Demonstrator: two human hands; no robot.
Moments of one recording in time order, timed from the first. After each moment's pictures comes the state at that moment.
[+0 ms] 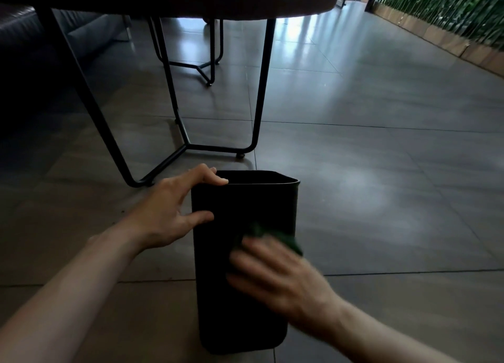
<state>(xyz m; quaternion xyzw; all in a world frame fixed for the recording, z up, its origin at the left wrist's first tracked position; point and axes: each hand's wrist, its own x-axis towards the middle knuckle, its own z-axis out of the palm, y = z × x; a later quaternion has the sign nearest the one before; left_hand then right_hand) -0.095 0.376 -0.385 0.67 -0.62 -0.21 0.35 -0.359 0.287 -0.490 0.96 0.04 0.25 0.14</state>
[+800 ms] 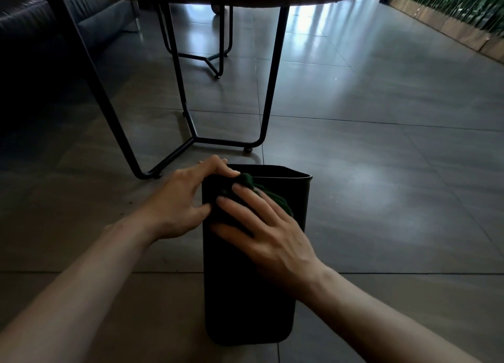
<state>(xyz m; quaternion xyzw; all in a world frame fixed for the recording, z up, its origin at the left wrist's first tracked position) -0.094 0.370 -0.386 0.66 -0.63 -0.20 0.36 -0.302 0.283 -0.446 0.95 -0.04 0.29 0.09</state>
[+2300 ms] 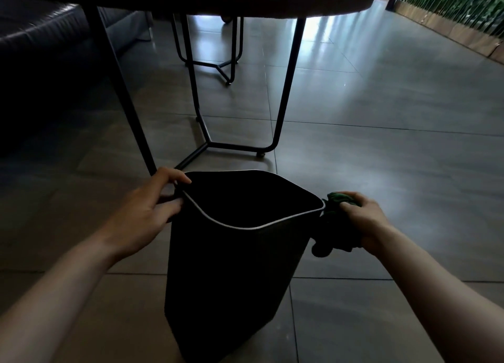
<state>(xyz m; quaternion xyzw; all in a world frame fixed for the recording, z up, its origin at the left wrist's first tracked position) -0.045 0.438 -0.393 0.73 -0.45 -0.27 0.44 -0.342 0.186 -0.445 0.53 -0.59 0.27 -0.55</state>
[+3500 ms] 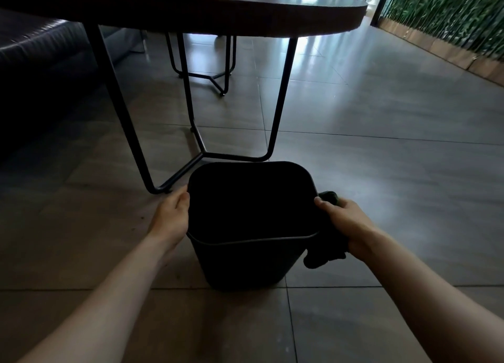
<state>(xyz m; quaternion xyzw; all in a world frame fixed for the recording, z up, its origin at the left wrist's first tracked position) -0.056 0.377 -0.443 0.70 -0.25 -0.32 0.58 -0.319 0.204 -0.423 0.57 -0.55 0.22 -0.58</state>
